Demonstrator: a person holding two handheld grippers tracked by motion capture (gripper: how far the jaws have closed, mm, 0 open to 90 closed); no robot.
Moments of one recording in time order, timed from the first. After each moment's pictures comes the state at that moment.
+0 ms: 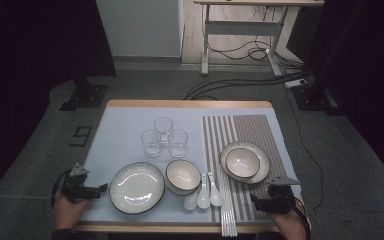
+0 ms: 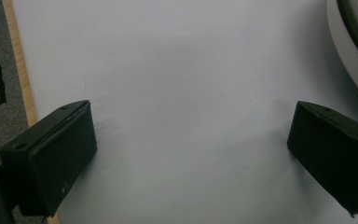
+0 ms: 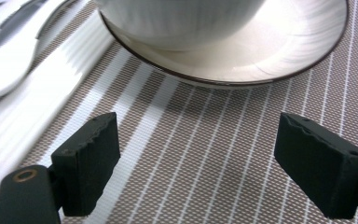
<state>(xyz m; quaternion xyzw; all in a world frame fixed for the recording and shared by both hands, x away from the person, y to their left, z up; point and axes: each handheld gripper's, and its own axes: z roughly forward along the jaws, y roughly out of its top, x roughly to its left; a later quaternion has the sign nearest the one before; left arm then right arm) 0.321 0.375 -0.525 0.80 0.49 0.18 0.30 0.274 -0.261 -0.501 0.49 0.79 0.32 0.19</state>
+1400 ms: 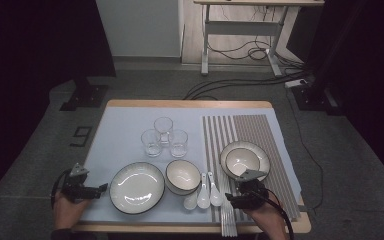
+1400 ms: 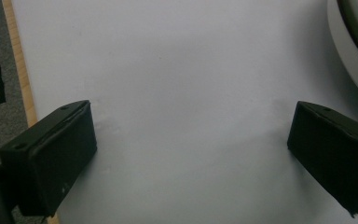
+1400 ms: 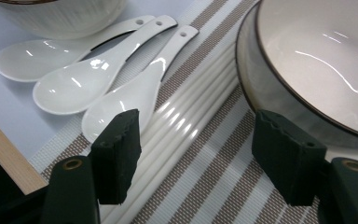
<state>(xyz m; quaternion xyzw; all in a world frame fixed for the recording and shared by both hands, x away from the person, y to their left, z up) 0.321 0.375 -0.525 0.80 0.49 0.18 0.30 0.285 -0.184 -0.475 0.39 0.85 0.31 0.15</state>
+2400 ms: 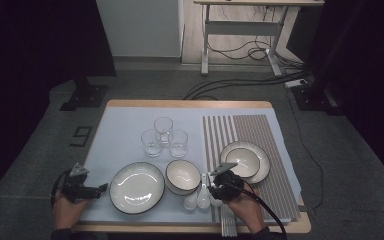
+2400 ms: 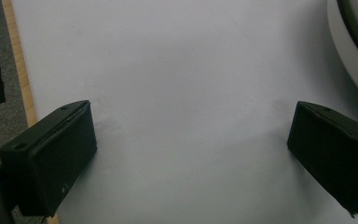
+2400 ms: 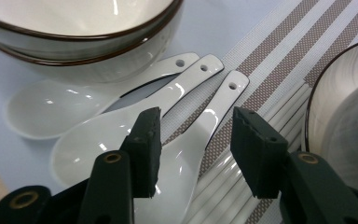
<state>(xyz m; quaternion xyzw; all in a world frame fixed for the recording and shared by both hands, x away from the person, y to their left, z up) 0.321 0.375 -0.525 0.80 0.49 0.18 0.30 0.314 -0.123 -0.481 0.35 0.88 0.28 0.14</state>
